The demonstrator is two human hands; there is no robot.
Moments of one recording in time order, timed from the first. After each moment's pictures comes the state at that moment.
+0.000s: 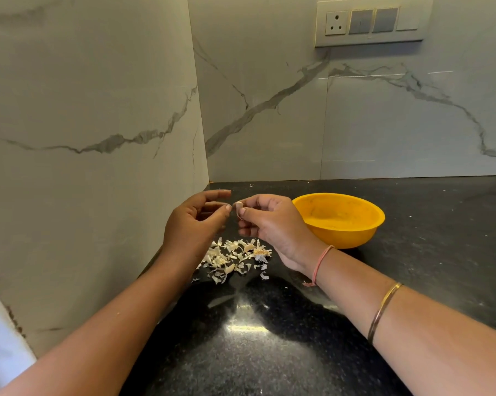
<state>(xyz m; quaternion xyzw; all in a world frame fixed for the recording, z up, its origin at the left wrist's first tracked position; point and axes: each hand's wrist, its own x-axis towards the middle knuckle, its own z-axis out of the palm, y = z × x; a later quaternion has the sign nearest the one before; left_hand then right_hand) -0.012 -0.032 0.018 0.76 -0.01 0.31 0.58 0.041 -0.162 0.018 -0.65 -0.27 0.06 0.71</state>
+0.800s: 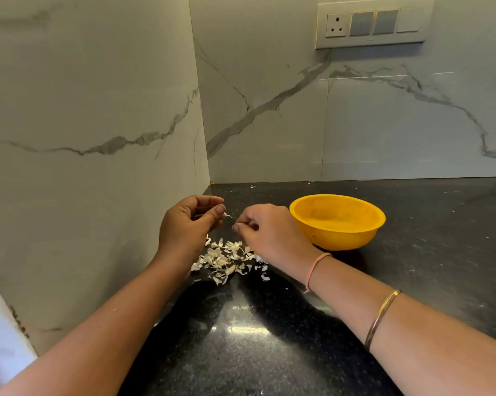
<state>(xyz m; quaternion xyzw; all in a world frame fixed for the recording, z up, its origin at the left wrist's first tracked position) -0.008 -0.026 0.017 0.71 0.02 0.32 0.63 0.036 -0.162 0.017 -0.85 -0.34 -0.15 0.37</state>
